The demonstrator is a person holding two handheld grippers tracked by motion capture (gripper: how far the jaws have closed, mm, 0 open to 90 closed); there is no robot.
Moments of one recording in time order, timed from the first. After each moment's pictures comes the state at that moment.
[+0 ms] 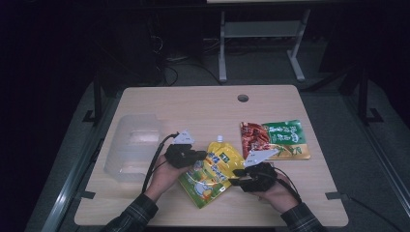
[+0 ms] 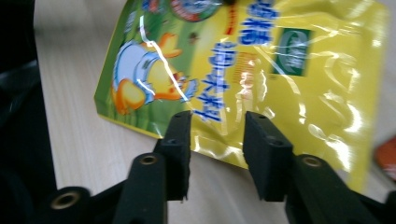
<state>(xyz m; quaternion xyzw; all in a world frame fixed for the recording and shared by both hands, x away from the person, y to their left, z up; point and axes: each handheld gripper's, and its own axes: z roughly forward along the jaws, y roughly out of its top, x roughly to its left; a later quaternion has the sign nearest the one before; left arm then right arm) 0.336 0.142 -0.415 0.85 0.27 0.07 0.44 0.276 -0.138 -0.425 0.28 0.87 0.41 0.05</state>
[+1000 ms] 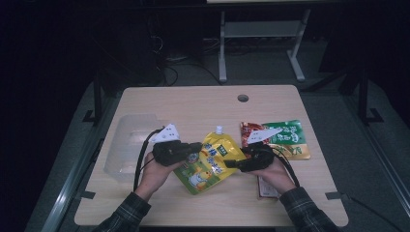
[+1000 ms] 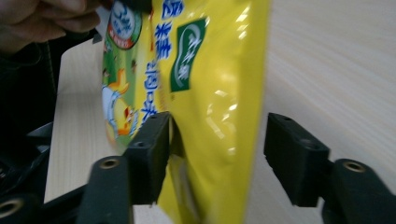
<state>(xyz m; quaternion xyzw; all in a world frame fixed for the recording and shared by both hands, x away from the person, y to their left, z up) 0.321 0.161 -0.378 0.81 0.24 0.09 0.52 0.332 -0.142 -0.424 0.26 0.83 0.50 -0.01</state>
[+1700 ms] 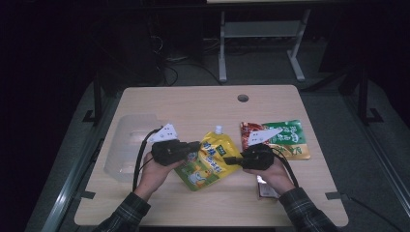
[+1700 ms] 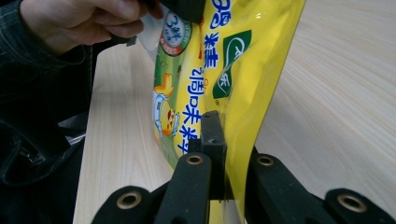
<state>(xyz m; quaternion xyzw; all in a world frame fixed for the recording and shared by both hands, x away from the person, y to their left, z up) 0.321 0.164 -0.378 0.81 0.25 0.09 0.53 0.326 -0.141 -0.413 0.21 0.83 0.52 -0.02</state>
